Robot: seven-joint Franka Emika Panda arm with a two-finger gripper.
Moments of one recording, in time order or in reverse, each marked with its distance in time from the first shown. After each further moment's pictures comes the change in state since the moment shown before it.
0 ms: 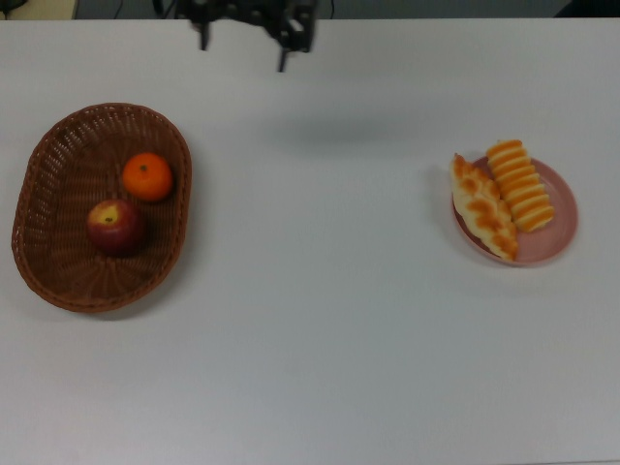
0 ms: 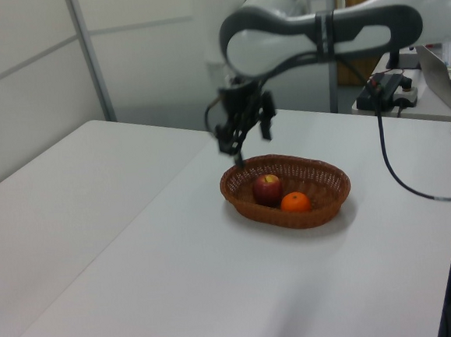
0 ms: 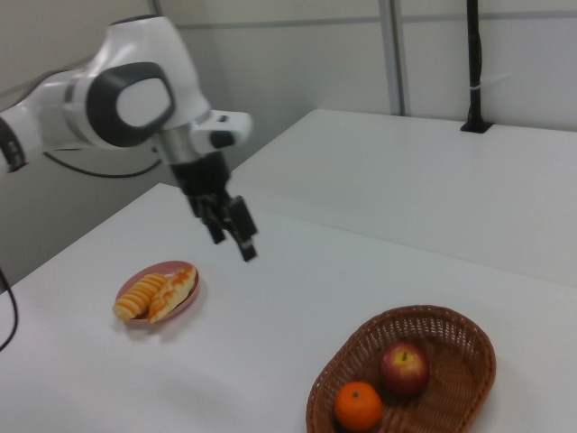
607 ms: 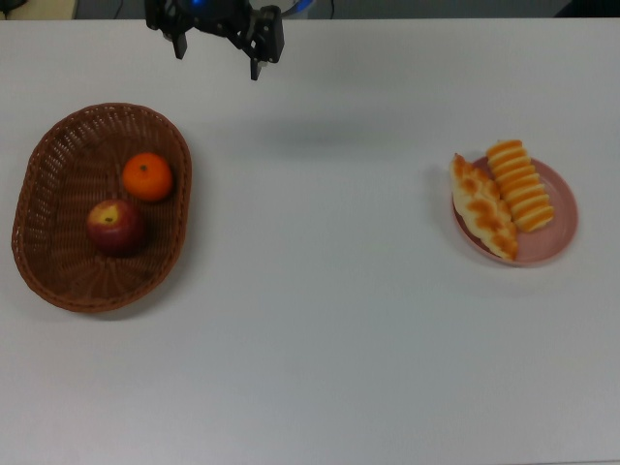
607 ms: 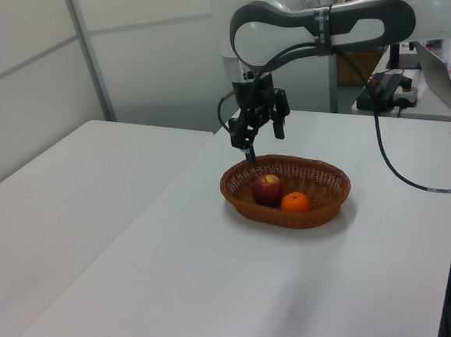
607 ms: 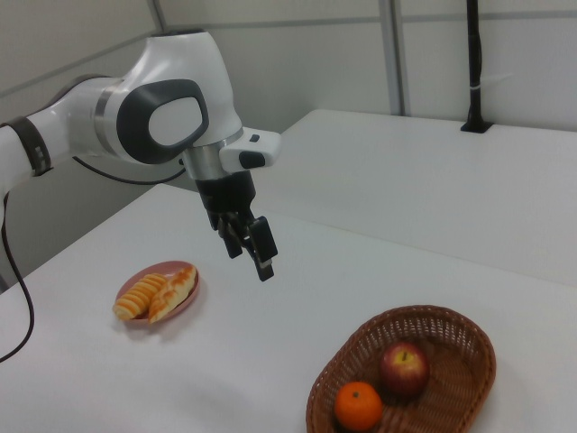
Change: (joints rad) arm -0.074 0.012 0.016 -0.025 0.053 0.016 -0.035
